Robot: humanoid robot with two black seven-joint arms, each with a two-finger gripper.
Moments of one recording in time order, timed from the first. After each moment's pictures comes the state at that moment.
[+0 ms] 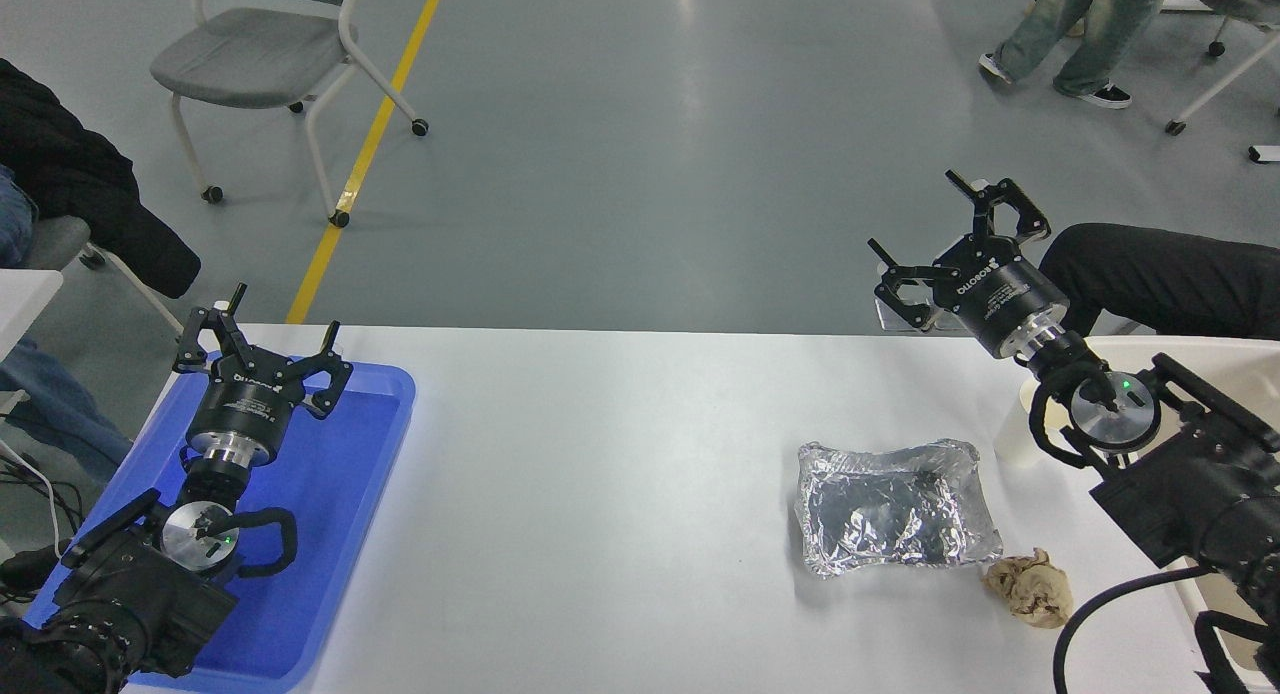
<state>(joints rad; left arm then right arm) -0.63 0.20 -0.89 -0.20 -0.21 -0.79 -0.32 0.74 -0.30 0.75 0.52 0.22 0.63 0.00</state>
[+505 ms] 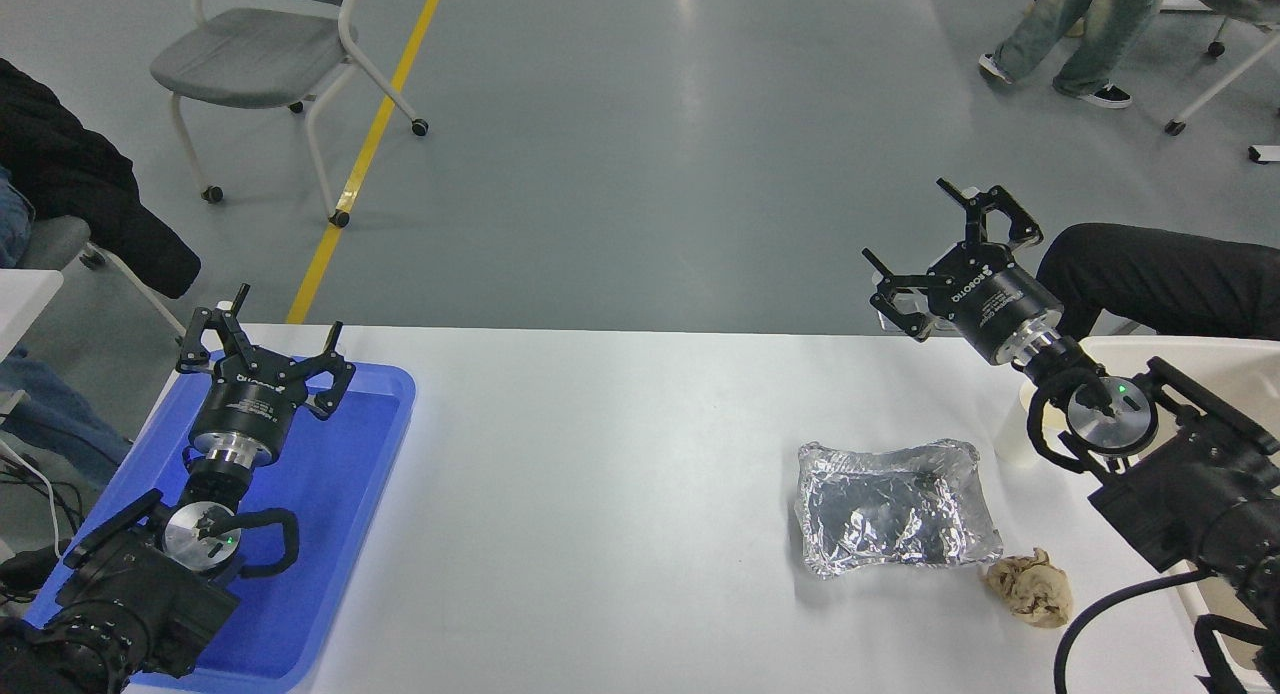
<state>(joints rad) -0.63 0.19 -0.89 -0.20 -0.21 -0.79 -0.32 0.75 -0.30 0.73 0.52 0.21 0.63 0.00</state>
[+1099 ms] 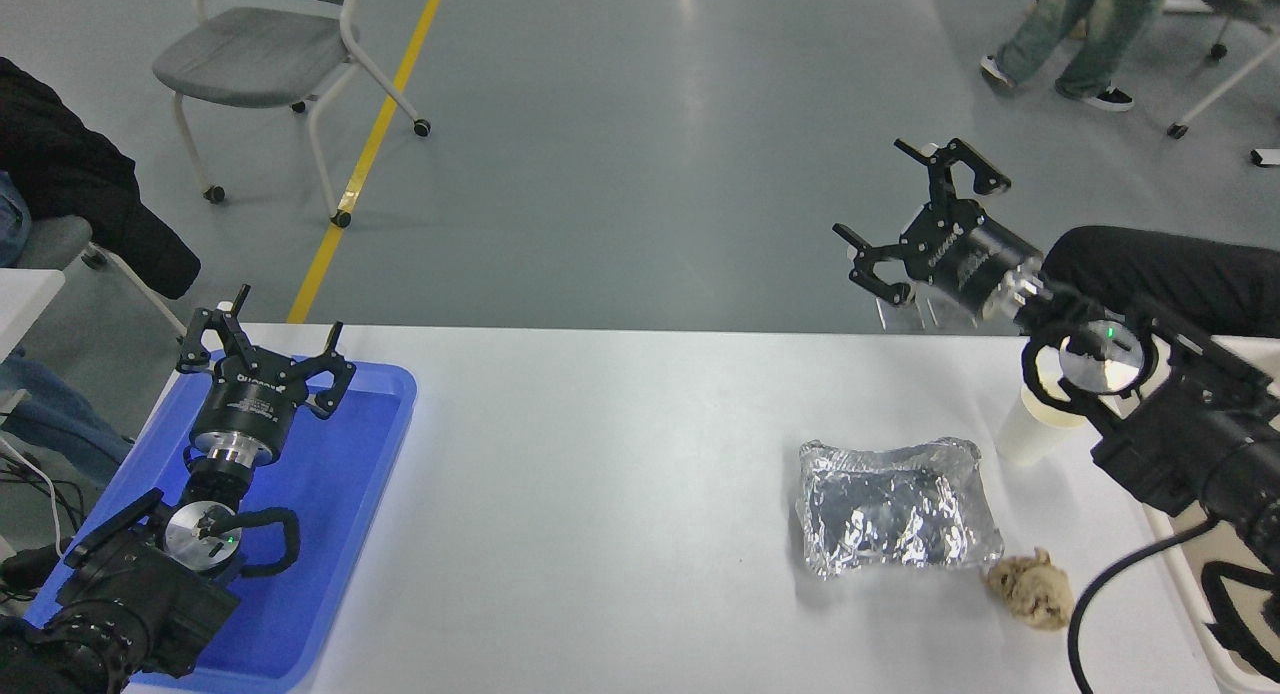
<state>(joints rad) -0.63 0.19 -0.89 -0.20 -0.21 -0.79 -0.32 0.95 -0.43 0.47 0.64 -0.01 0.62 -0.01</state>
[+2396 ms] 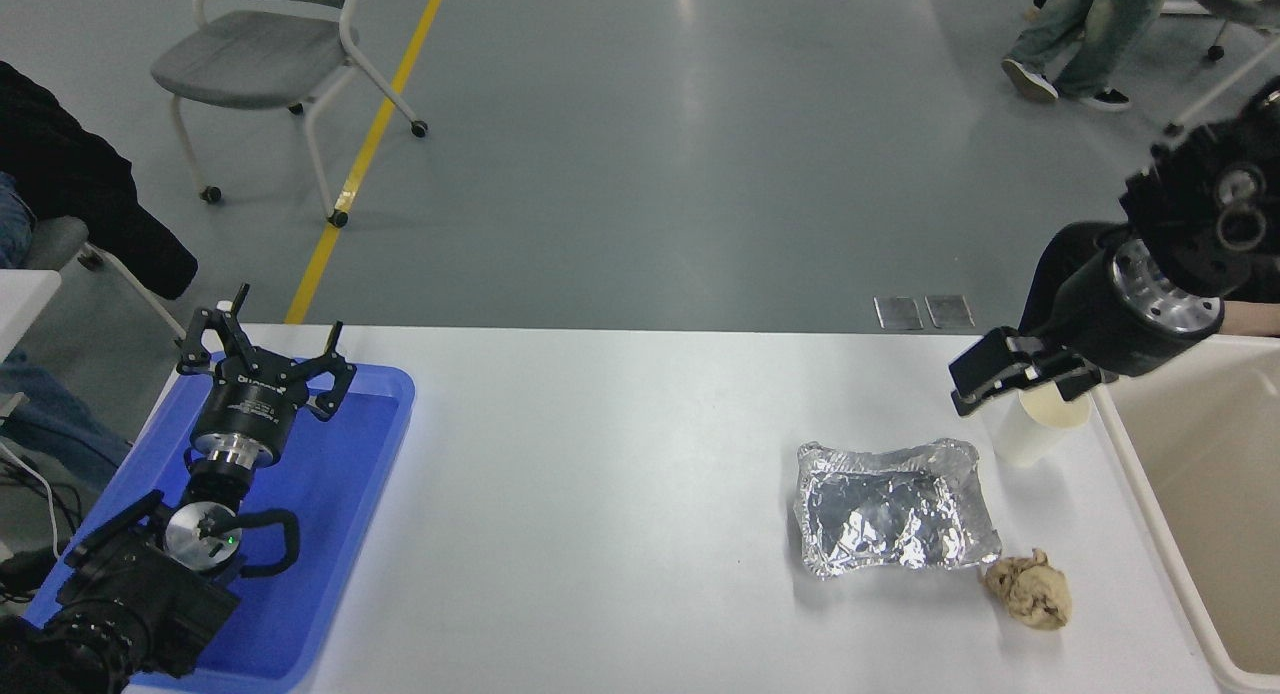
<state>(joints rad) -0.63 0.19 -0.89 -0.20 -0.21 -0.79 -0.32 2.24 -0.54 -1.23 1.58 -0.51 0.67 -0.03</state>
